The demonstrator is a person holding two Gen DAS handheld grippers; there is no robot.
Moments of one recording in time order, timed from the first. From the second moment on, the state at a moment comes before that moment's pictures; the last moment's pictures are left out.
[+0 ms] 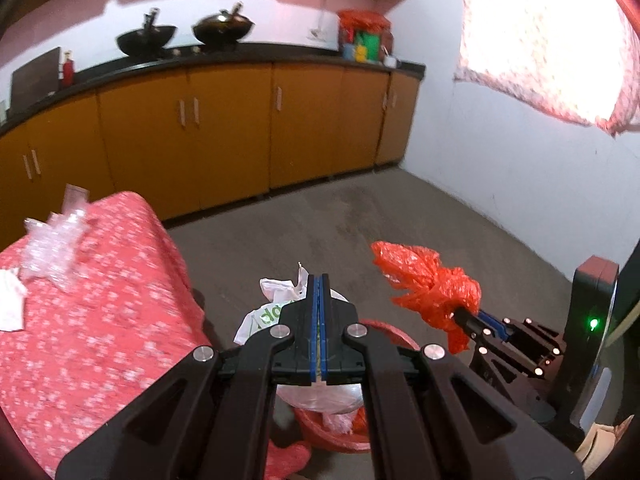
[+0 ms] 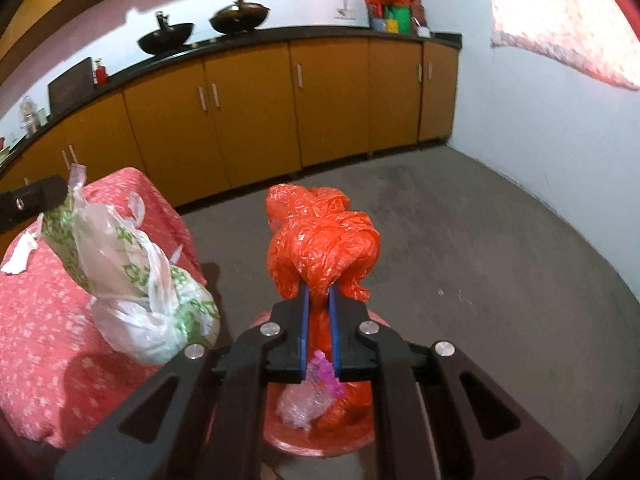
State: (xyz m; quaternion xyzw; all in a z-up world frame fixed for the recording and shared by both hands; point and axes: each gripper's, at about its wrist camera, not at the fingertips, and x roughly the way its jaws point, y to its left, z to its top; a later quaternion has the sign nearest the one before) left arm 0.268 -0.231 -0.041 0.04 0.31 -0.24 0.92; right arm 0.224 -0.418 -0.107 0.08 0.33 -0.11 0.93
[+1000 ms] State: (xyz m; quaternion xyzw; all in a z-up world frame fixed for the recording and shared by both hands) left arm 0.281 -0.258 -0.094 0.06 0.36 -0.22 0.90; right arm 0.229 -0.448 -0.157 0.12 0.37 -0.11 0.91
